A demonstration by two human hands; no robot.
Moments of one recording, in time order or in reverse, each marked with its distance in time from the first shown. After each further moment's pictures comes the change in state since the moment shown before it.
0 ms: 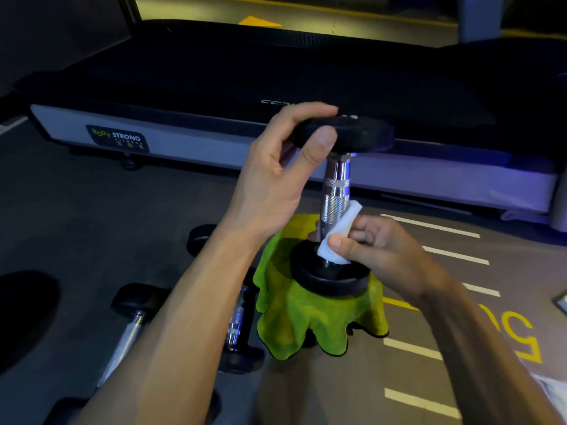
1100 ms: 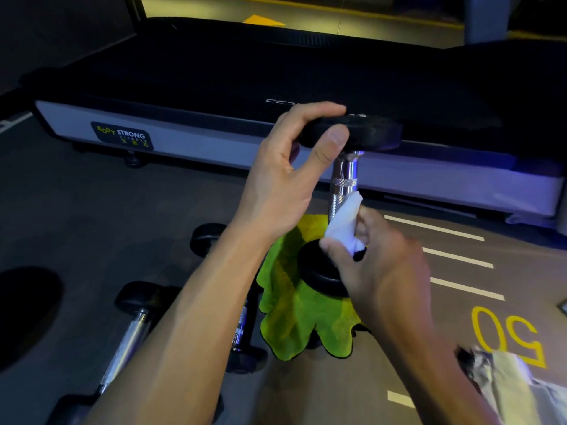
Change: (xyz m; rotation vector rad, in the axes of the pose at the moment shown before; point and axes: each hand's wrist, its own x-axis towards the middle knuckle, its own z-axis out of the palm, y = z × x) left_hand -0.001 0.000 0.001 0.073 0.033 -0.048; right_hand -0.022 -0.018 0.058 -0.916 0.637 -0.131
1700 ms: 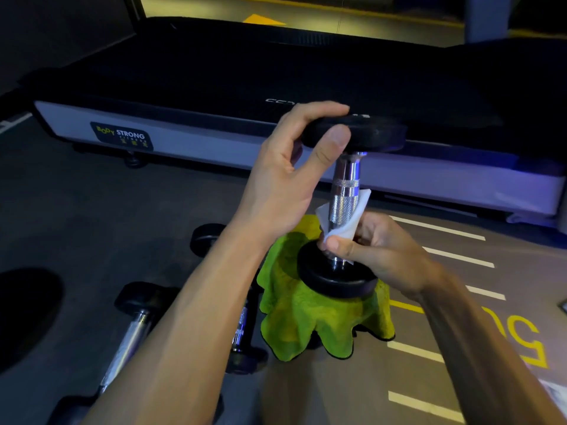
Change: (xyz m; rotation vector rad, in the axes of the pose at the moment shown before) left_hand 0.001 -0.001 0.000 -0.030 -0.023 0.020; right_hand 0.047 0.046 0.007 0.818 -0.612 0.014
